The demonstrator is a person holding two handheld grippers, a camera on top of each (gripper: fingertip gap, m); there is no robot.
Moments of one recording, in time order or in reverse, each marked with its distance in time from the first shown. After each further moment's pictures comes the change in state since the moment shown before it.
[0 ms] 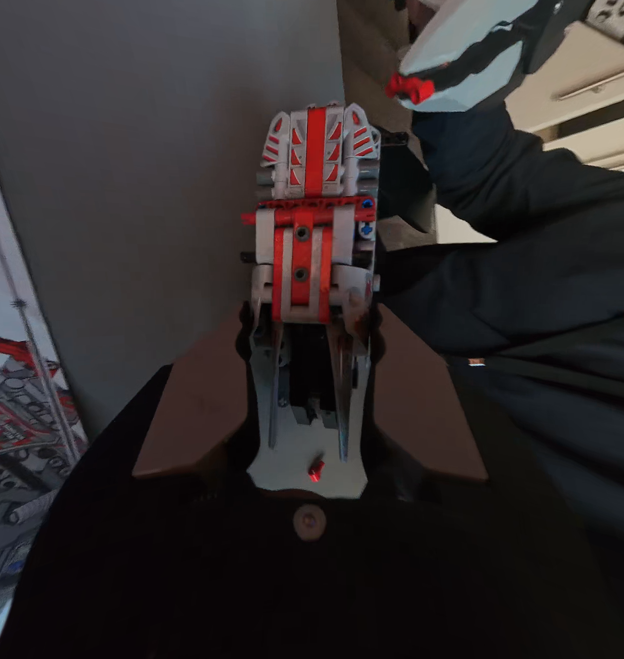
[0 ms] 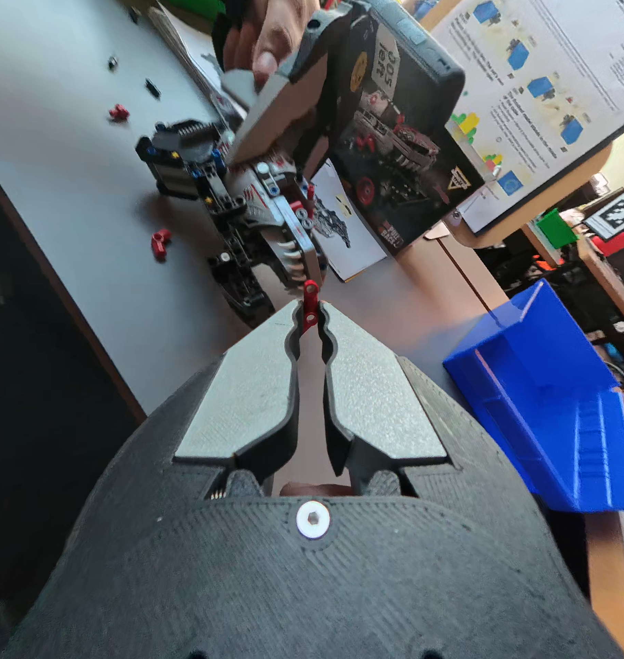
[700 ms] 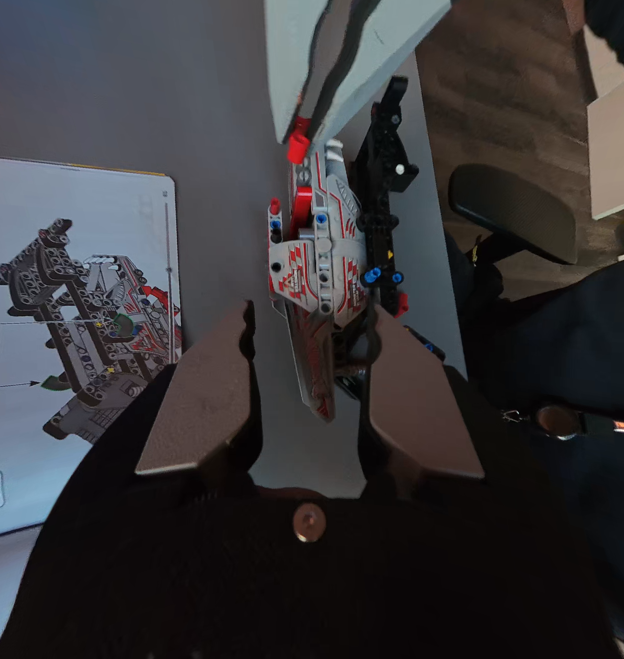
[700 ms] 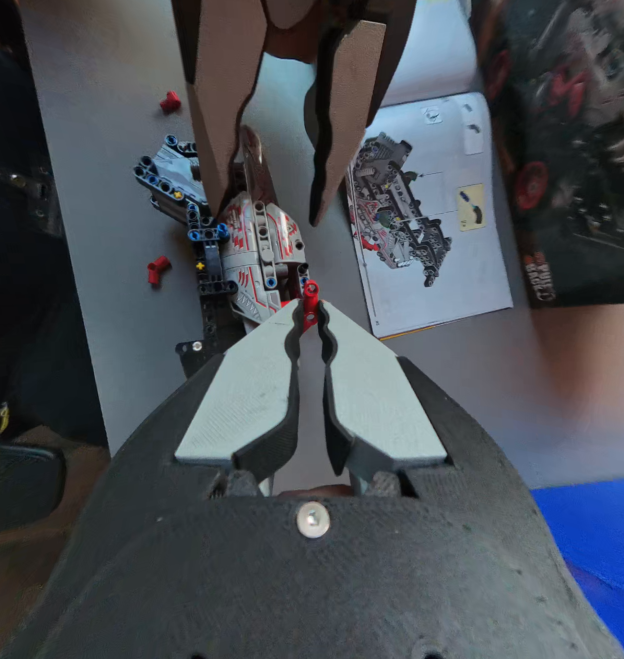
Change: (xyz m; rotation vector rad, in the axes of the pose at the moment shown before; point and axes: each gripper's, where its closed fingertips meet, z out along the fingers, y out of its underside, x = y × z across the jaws) left arm -0.025 0.004 -0.031 0.256 -0.407 0.210; right arm 0.022 -0.025 0.103 -0.339 -0.735 0.003
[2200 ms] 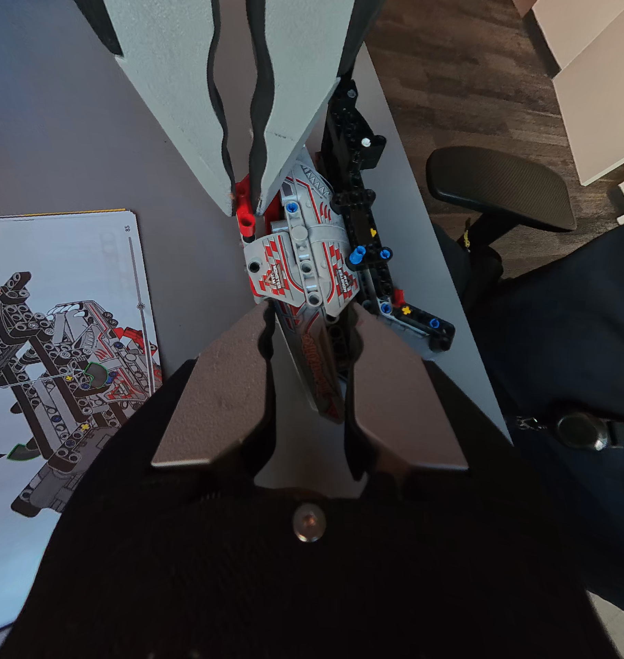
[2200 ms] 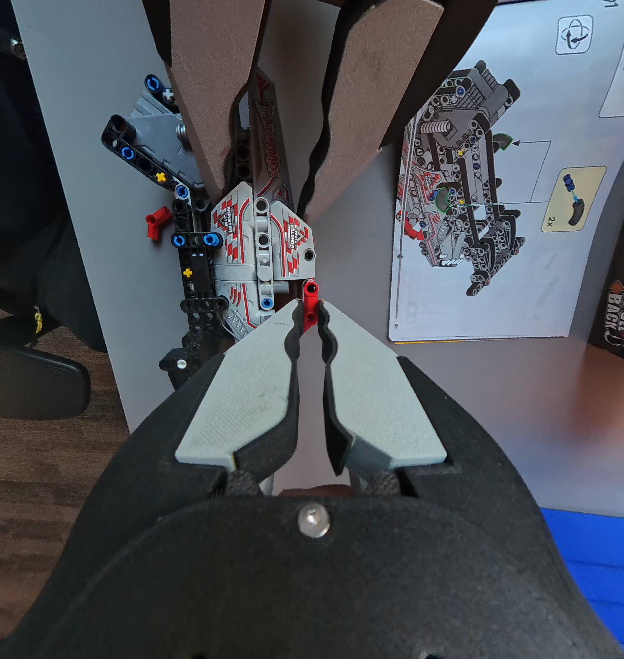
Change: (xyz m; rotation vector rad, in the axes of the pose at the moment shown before) left arm 0.010 0.001 0.016 0.052 0.065 0.154; right arm -0.006 0.010 0.027 -0.315 -0.186 -0.105
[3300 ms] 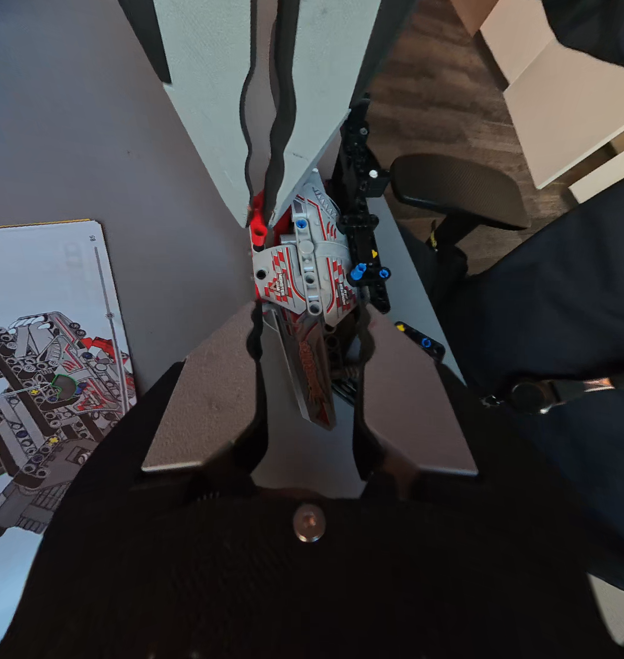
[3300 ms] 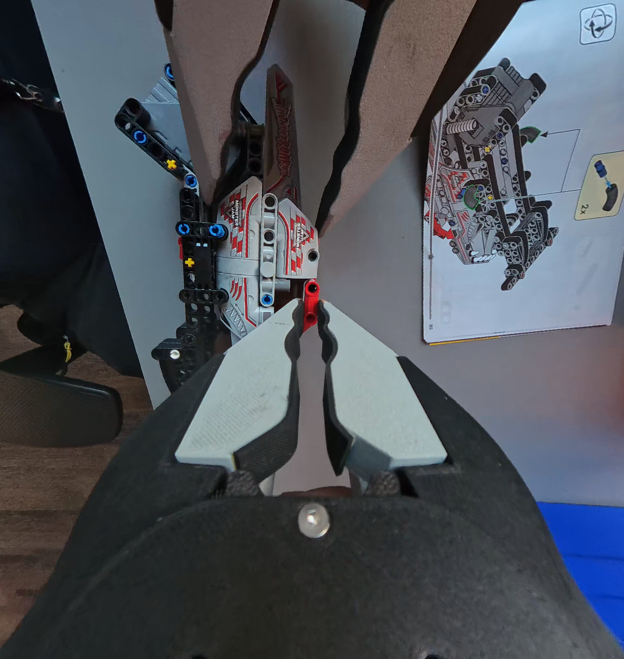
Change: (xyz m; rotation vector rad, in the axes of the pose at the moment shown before) left arm 0.017 -0.002 -0.005 0.030 0.083 0.016; right arm -0.021 -0.005 0.003 0.031 0.021 0.078
